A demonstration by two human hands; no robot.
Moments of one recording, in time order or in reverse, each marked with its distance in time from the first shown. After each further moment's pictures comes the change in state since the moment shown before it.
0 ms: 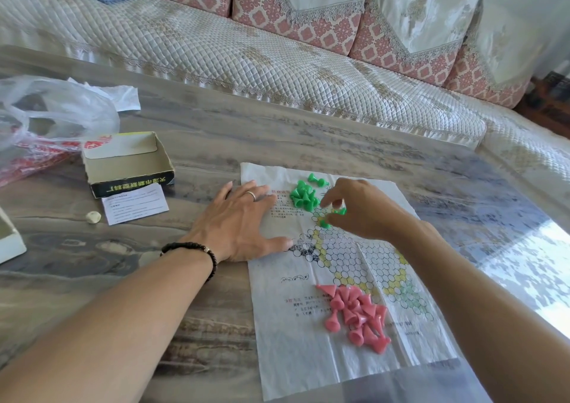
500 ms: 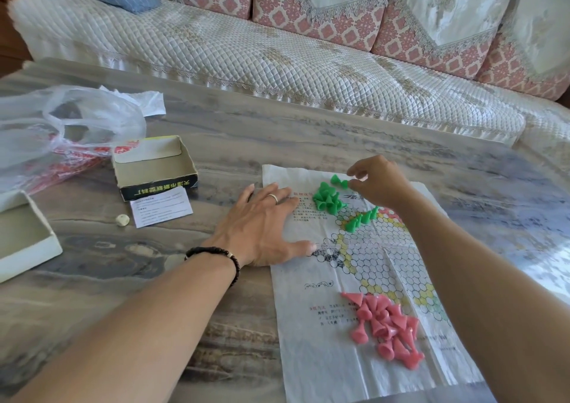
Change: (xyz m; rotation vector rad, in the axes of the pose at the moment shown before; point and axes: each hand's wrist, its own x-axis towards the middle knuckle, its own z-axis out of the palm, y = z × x) left_hand 0.003 -0.002 0.005 -0.037 0.020 -0.004; right_hand 0.063 0.033 0.017 0.153 0.135 0.235
